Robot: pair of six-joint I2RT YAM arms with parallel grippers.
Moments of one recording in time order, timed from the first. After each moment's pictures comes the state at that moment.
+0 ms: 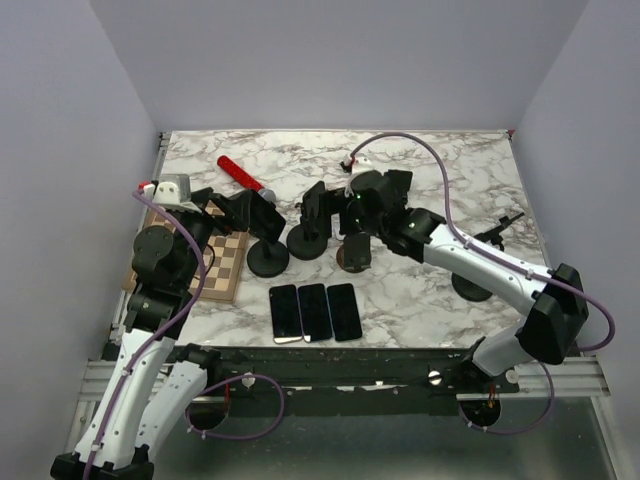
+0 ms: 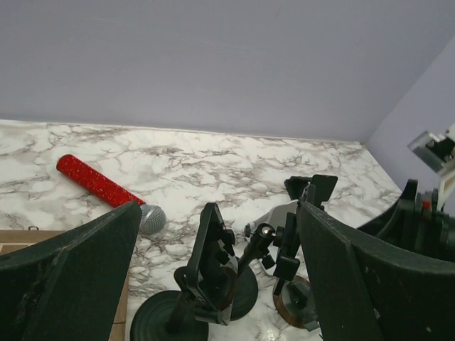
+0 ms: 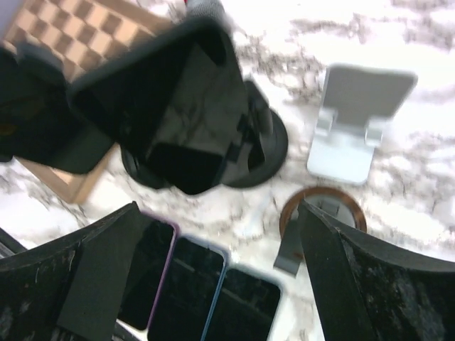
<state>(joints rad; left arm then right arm) -0.26 0.63 0.79 -0.05 0.01 -0.32 0.86 1.48 1.23 -0.31 0.22 0.41</state>
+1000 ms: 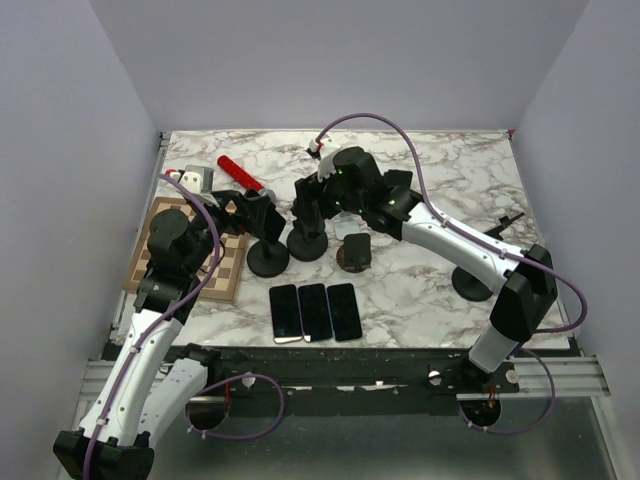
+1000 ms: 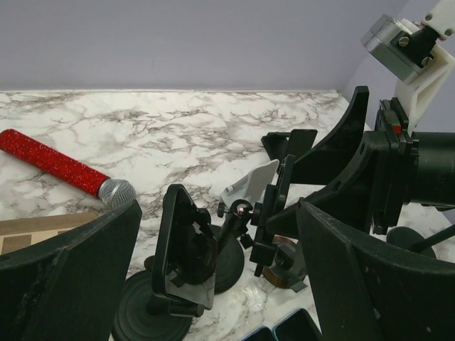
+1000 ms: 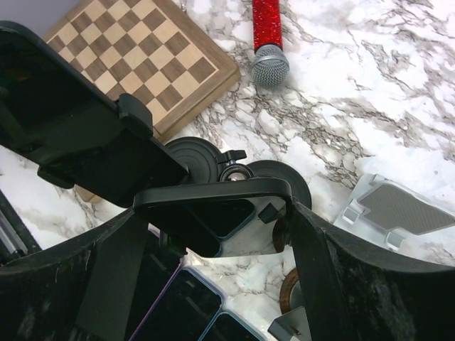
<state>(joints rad) -0.26 0.73 0.79 -0.05 0.17 -0.32 0.82 1.68 1.51 -0.29 -0.07 0.16</state>
